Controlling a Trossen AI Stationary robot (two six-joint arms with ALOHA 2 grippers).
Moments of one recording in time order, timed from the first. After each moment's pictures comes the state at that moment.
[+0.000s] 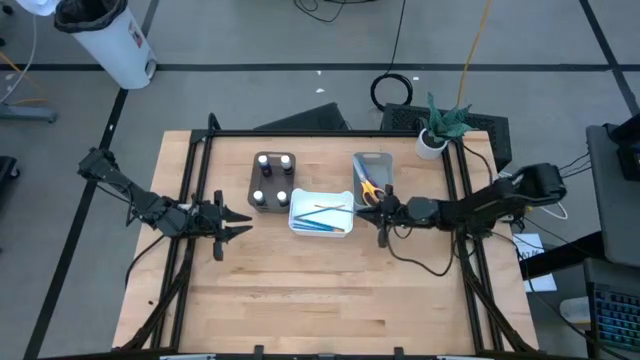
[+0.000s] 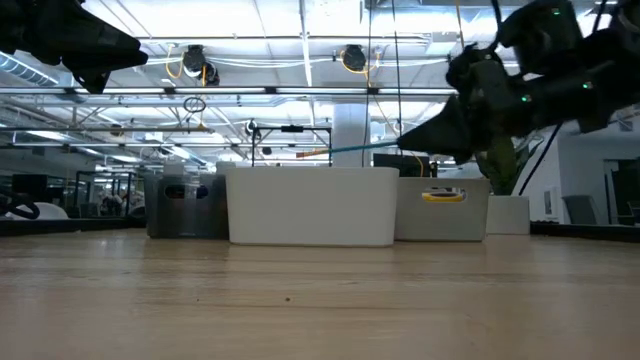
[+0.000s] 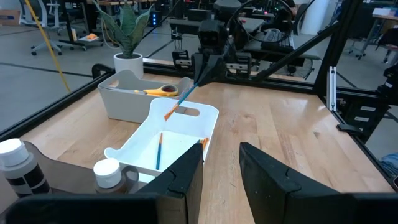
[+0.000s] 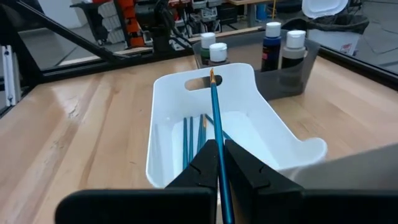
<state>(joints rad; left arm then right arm) -0.59 0.46 0.28 0.00 -0.68 -0.24 0.05 1.39 0.26 0.93 0.21 0.19</state>
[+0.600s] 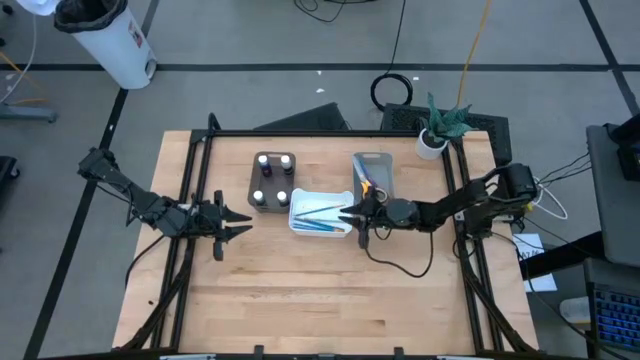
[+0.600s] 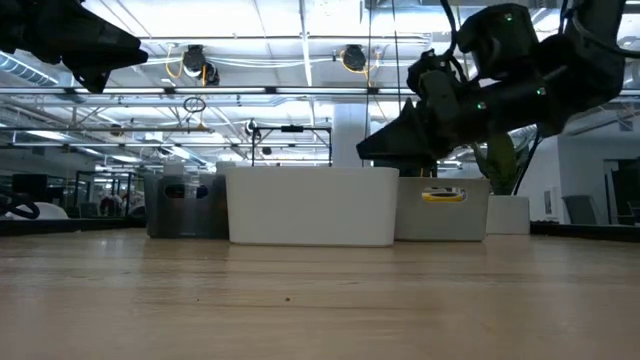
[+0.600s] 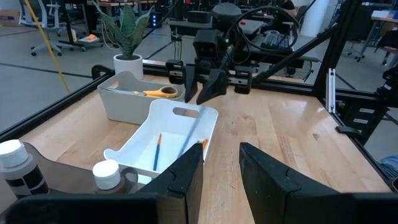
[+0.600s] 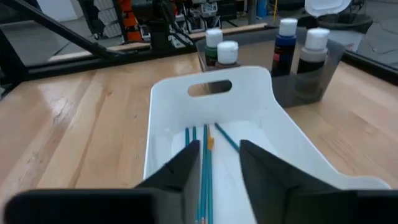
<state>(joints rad) -0.59 0.46 0.28 0.00 -0.68 -0.24 0.05 1.63 0.45 0.97 0.21 0.17</state>
